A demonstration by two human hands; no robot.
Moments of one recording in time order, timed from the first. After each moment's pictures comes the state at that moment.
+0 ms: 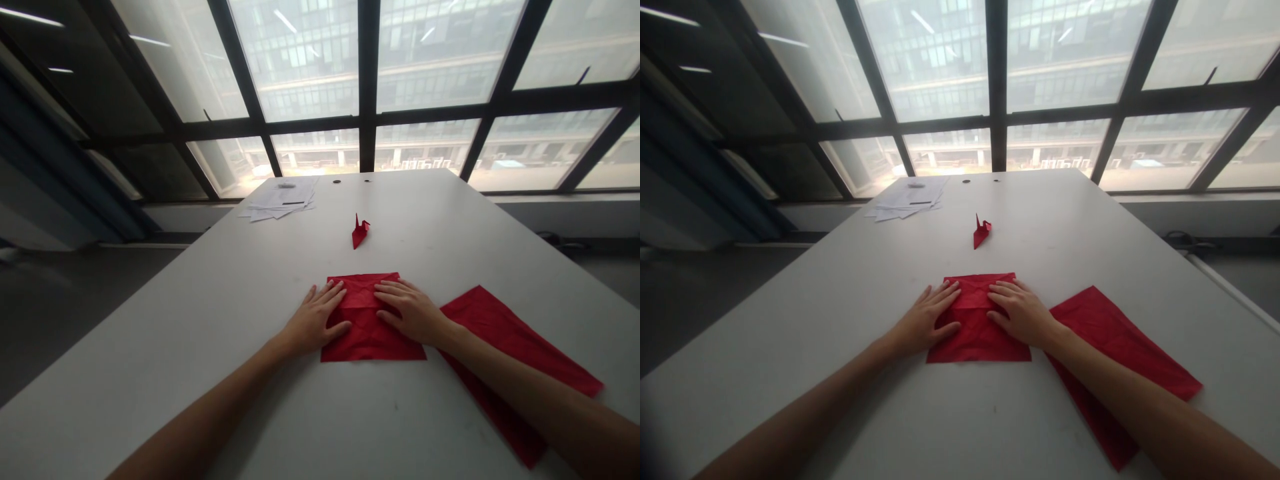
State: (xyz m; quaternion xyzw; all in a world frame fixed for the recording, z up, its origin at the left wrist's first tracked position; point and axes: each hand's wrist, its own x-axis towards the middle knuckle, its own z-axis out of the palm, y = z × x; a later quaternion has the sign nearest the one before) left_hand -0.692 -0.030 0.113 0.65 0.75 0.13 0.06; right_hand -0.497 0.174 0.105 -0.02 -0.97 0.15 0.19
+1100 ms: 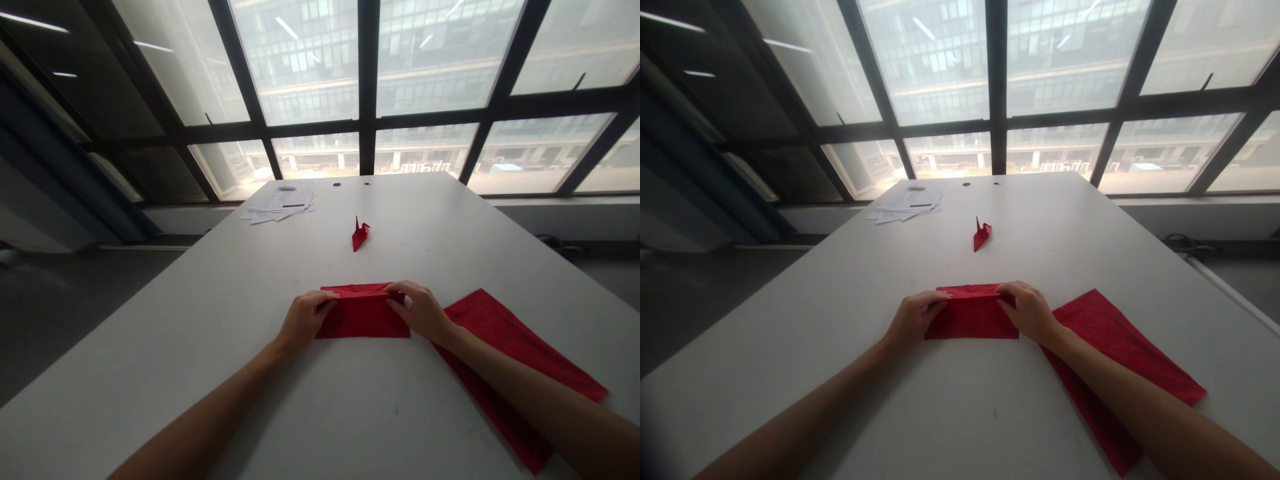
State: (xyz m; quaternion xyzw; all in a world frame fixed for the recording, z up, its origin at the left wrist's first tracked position) left_hand -0.691 -0.028 0.120 0.55 0.73 0.42 0.04; right_hand -0.498 0.182 0.101 -0.09 -0.90 0.30 0.32
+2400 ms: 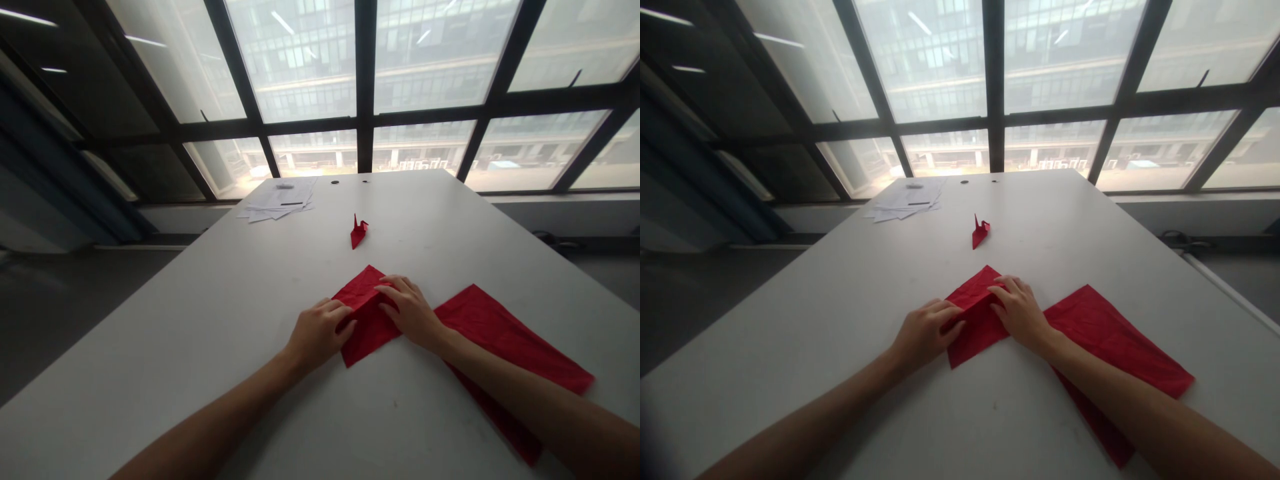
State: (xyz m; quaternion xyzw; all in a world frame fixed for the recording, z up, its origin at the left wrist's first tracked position) left_hand -0.646 -0.030 0.136 0.62 0.75 0.22 -0.02; right_hand -0.500 0.163 0.101 -0.10 -0.94 0.17 0.28
